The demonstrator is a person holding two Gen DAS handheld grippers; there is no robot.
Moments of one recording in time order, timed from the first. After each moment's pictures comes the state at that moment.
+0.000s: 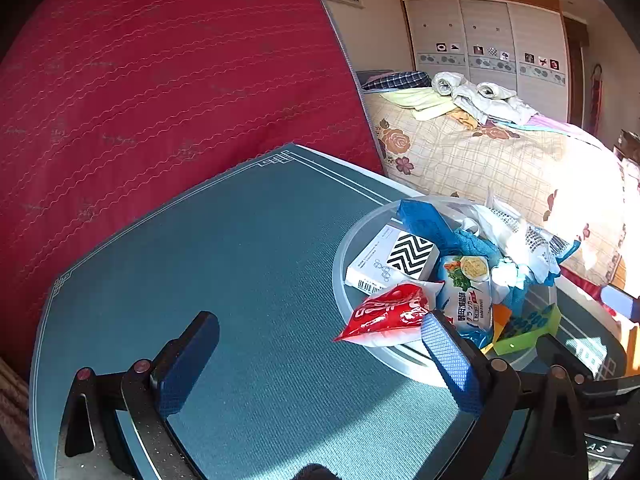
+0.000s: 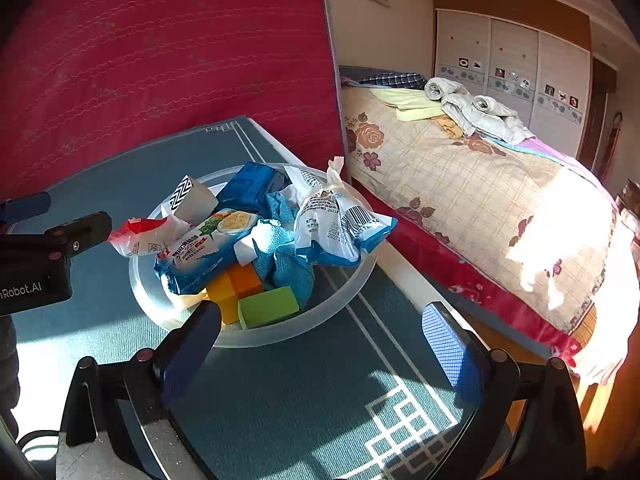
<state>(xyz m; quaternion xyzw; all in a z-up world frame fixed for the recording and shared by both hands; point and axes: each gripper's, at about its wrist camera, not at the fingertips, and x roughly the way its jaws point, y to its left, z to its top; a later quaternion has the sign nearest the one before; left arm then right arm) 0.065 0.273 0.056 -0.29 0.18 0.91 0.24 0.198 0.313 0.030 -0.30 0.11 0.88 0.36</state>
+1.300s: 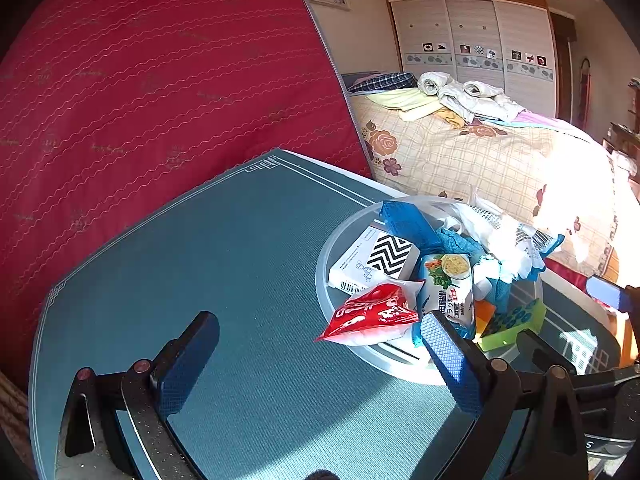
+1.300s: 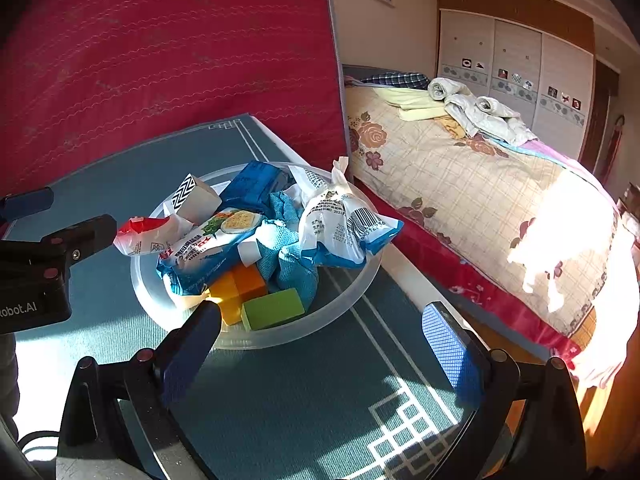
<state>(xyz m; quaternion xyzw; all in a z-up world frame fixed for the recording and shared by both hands) 0.072 0.276 0.060 -0.28 0.18 0.91 0.26 0.194 0.311 0.032 -0.30 0.11 0.88 0.36</state>
